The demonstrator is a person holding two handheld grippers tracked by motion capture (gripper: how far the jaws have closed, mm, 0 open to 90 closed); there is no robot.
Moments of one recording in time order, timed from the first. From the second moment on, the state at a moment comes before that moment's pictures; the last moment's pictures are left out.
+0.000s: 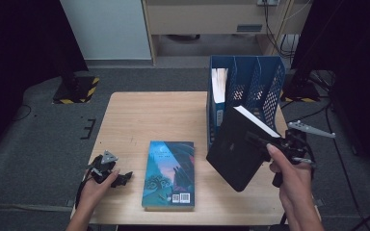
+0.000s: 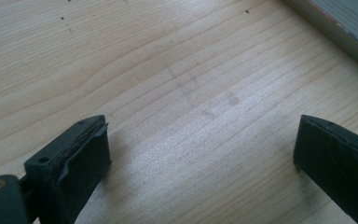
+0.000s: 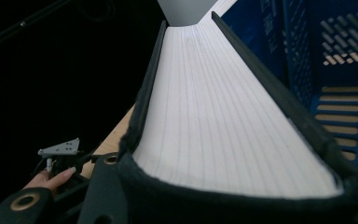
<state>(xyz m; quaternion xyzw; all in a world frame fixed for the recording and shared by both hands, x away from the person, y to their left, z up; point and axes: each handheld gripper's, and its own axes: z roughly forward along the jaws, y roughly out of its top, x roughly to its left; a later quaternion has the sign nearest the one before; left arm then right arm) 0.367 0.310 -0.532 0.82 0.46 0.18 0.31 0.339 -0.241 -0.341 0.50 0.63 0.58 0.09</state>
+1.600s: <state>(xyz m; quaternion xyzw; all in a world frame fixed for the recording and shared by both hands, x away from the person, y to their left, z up) 0.366 0.310 -0.535 0.82 0.45 0.18 0.32 0.426 -0.310 -0.287 0.58 0.57 0.55 0.18</state>
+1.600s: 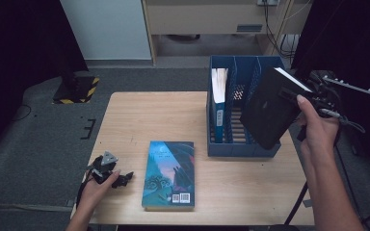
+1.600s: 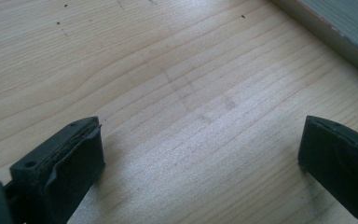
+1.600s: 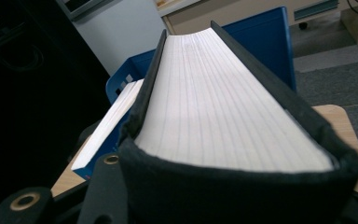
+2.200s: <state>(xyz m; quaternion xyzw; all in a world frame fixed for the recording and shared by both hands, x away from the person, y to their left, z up) 0.366 0.309 -0.535 0.81 0.45 0.18 0.32 0.436 -0.333 -0.298 0.61 0.57 0.51 0.20</state>
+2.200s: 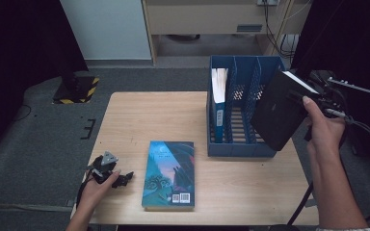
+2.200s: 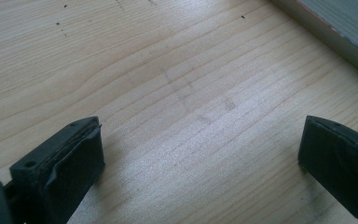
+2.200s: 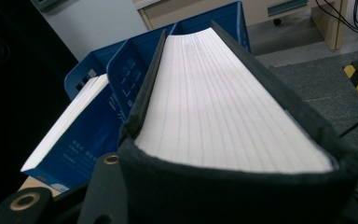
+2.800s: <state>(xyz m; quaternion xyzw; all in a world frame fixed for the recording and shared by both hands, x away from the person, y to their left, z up) 0.366 0.309 -0.536 0.81 0.45 0.18 0.32 0.454 -0.337 -0.305 0.61 0.58 0.49 0.23</state>
